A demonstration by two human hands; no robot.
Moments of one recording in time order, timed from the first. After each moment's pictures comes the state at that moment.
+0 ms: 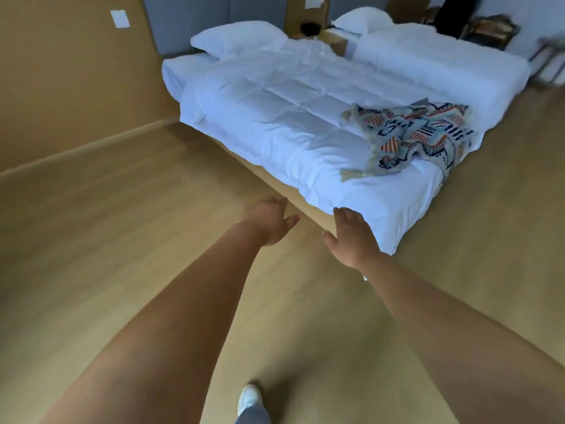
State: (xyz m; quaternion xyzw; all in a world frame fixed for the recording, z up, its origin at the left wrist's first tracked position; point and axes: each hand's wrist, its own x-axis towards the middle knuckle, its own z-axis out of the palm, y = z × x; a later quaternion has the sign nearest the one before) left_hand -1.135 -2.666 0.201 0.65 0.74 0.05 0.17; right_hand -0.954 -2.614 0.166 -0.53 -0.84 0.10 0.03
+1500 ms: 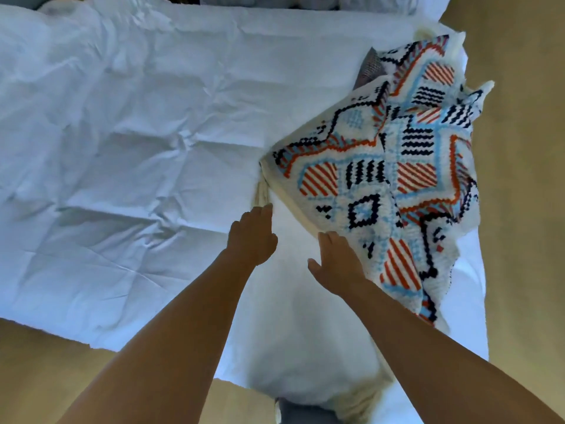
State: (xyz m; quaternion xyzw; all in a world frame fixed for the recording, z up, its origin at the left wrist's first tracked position) left_hand -1.122 -1.685 0.044 0.77 0.60 -0.10 0.17; right_hand -0.967 -1.755 0.002 -0.71 -0.66 0.25 0.00
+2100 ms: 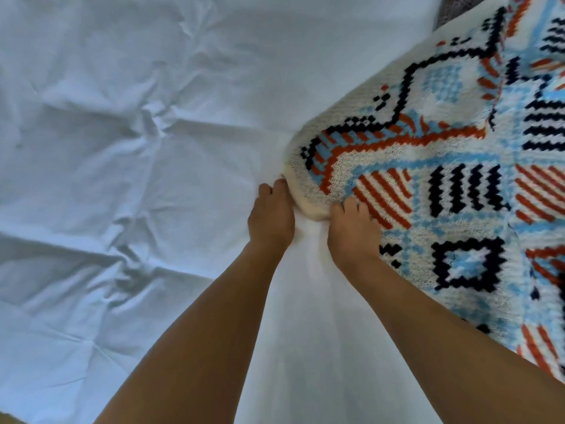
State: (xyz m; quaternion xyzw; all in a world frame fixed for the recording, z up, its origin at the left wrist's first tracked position) left_hand -1.116 -1.506 -0.121 0.69 0.69 0.04 0.23; right_hand -0.997 -1.557 -0.126 -0.76 -0.63 0.15 -0.04
